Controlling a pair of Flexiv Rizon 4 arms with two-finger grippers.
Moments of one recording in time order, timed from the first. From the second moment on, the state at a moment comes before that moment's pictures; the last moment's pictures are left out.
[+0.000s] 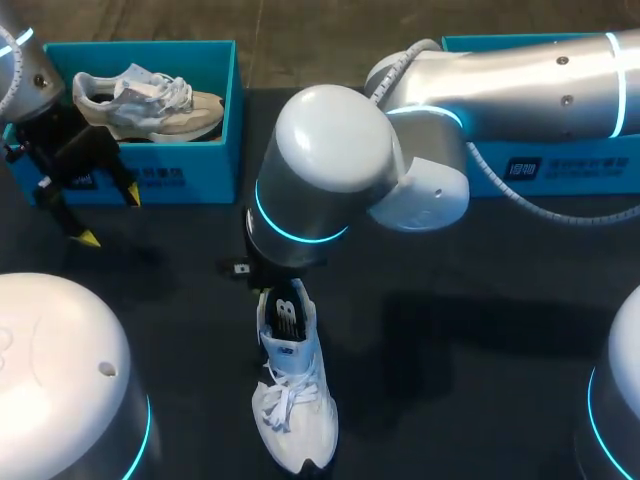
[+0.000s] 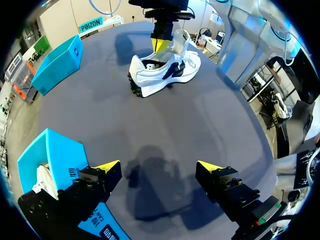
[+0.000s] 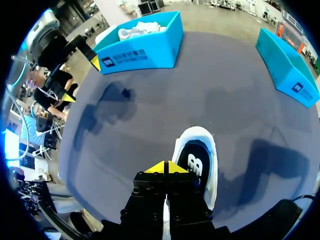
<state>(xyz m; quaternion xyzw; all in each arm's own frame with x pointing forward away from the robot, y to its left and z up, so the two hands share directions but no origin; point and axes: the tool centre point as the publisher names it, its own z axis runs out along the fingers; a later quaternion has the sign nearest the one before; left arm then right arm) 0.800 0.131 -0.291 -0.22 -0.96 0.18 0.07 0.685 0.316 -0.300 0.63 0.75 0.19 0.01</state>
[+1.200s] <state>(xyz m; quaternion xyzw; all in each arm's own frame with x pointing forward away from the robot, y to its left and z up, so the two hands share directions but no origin) 0.800 0.132 -0.291 -0.22 -0.96 0.18 0.07 0.697 0.286 -0.338 0.64 0.75 0.14 0.05</state>
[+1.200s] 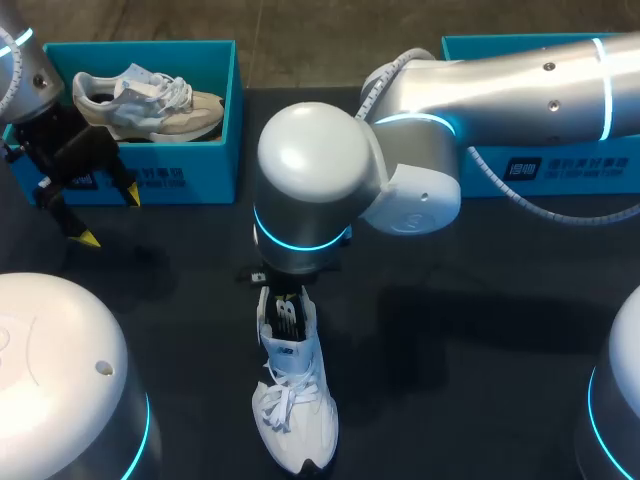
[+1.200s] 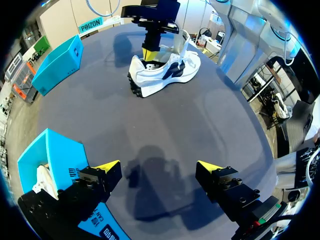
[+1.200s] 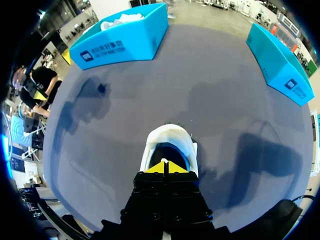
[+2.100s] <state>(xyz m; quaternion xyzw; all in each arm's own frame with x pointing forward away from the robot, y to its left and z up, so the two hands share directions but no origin) 0.799 0.132 -0.291 -0.22 -0.96 0.18 0.07 0.699 0.276 -0.346 0.62 0.77 0.09 0.11</state>
